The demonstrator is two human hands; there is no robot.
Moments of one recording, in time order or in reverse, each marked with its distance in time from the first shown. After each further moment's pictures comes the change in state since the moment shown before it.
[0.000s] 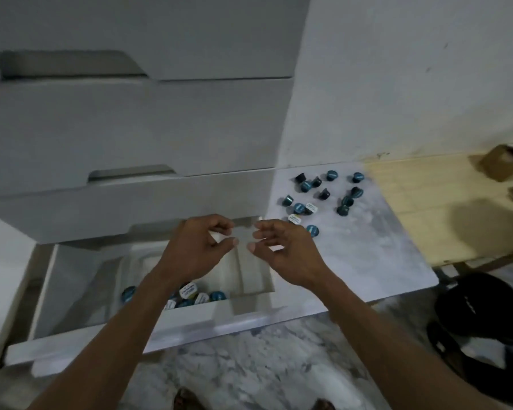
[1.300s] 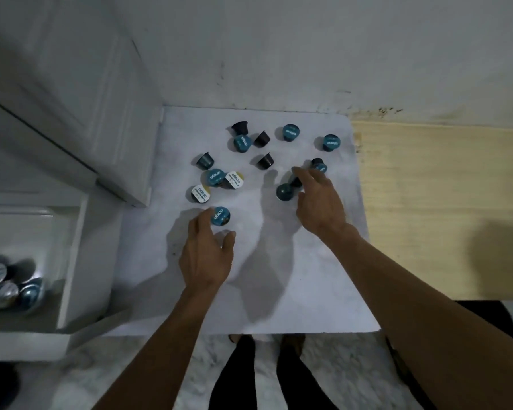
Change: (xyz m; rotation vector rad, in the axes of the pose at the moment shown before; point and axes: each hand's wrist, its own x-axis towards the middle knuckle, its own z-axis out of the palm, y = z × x) left_hand 0.115 0.036 0.366 0.176 0.330 -0.594; right_hand 0.160 0.280 -0.242 -0.753 -0.133 0.120
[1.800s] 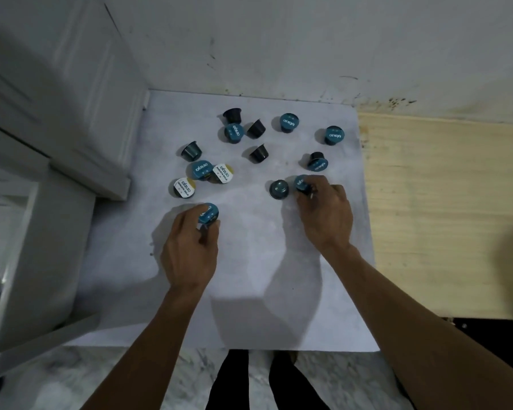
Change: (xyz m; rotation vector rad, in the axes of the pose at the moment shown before) left_hand 0.009 -0.005 0.026 -0.010 0.244 0.165; right_hand -0.006 0.037 0.029 0.157 0.360 -0.022
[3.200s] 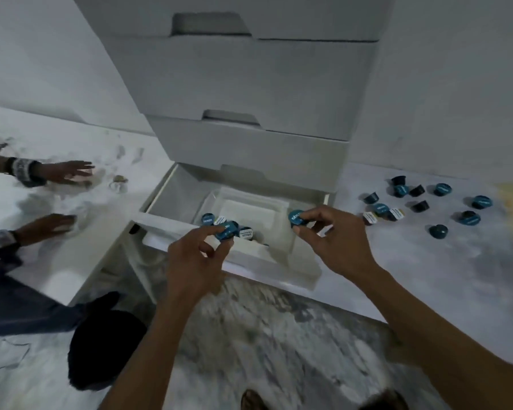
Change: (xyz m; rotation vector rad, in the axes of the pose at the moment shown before) left_hand -0.047 -0.157 -0.420 -0.104 0.167 -0.098; right_hand -0.179 -0.374 -0.031 0.601 -0.279 -0.400
